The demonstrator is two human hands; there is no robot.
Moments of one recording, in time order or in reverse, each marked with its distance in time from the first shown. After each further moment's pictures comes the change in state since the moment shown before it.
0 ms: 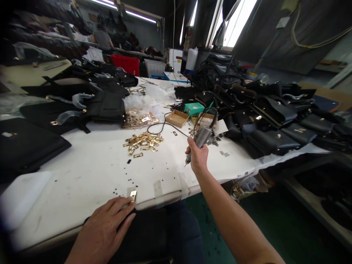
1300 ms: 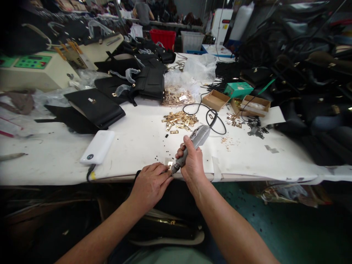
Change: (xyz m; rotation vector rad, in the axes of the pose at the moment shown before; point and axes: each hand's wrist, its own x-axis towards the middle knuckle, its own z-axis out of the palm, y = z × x) left_hand 0.004 0.018 -0.015 -0.142 -0.197 -0.218; right_hand -0.147 0.008 0.083 0.460 -0.259 0.614
